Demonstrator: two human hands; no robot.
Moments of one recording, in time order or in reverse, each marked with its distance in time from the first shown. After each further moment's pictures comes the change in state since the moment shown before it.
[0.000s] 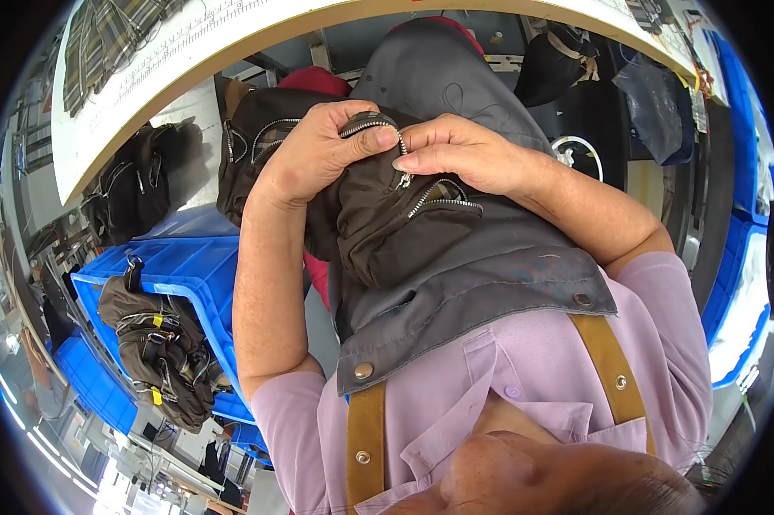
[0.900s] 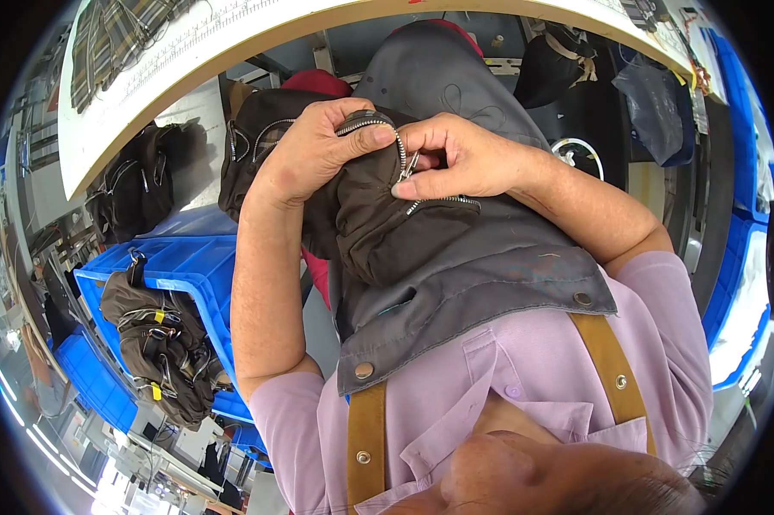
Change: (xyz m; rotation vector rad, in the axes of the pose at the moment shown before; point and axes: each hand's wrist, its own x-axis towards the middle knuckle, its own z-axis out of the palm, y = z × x) left_hand -0.006 0.008 0.002 0.031 0.033 0.007; right_hand -0.004 -0.011 0.003 -0.185 -0.047 -0.086
